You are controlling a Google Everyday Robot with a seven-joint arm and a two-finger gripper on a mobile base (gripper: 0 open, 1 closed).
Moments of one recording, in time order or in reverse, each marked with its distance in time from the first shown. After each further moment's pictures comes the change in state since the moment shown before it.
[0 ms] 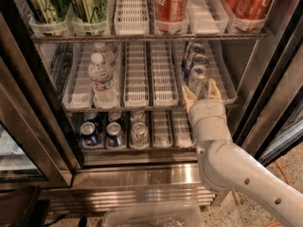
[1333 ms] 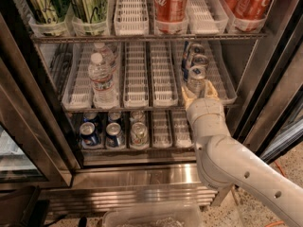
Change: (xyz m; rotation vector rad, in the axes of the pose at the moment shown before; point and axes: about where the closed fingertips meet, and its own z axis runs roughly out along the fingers) arm 0.008 0.006 0.005 -0.014 0.061 0.027
